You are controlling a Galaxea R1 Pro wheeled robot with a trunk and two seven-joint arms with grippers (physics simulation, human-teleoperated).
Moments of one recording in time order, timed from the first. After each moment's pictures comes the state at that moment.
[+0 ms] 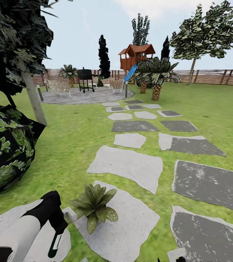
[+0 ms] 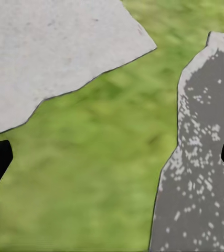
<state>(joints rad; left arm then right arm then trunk) -0.75 0.12 -0.02 -0.48 -1.08 0.70 -1.14 -0.38 -0.02 0.11 -0.08 0.15 -0.39 -0.15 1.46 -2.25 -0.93</state>
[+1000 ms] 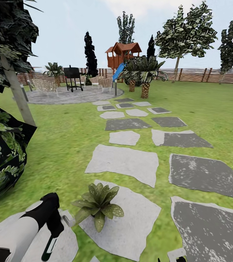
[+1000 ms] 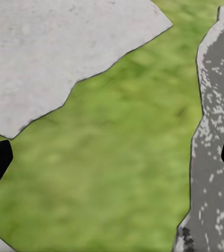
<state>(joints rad) -0.74 0.14 -0.10 -0.47 -1.08 0.70 -1.14 -0.38 -0.02 0.11 -0.08 0.15 -0.39 -0.15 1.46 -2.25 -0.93</state>
